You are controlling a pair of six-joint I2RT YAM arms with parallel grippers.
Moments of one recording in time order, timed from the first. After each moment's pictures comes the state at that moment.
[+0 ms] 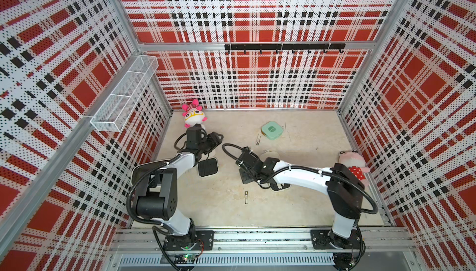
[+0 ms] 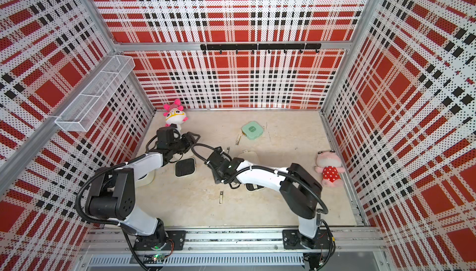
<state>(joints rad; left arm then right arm) -0.02 1.58 0.83 0.14 0.41 -0.74 1.07 1.88 1.38 -0.56 0.26 0.62</state>
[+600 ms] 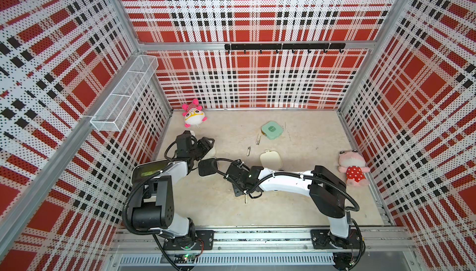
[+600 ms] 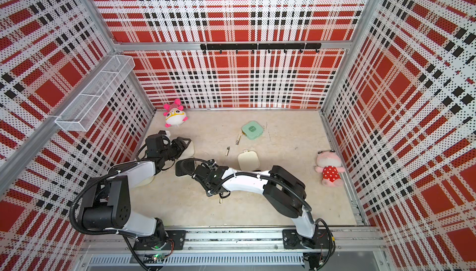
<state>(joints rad) 0.05 1.50 0.71 0.22 0.45 -0.77 1.17 1.99 1.44 -0.68 0.22 0.81</state>
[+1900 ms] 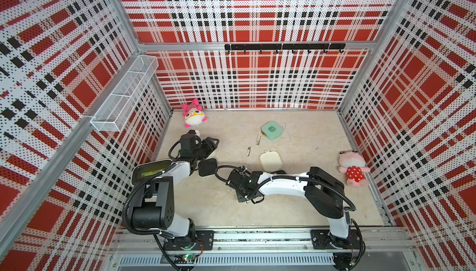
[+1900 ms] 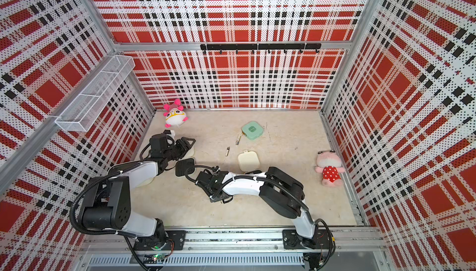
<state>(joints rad) -0.01 1.50 0.71 0.23 0.46 -0.78 1.18 2.01 1.37 -0.67 0.19 0.86</state>
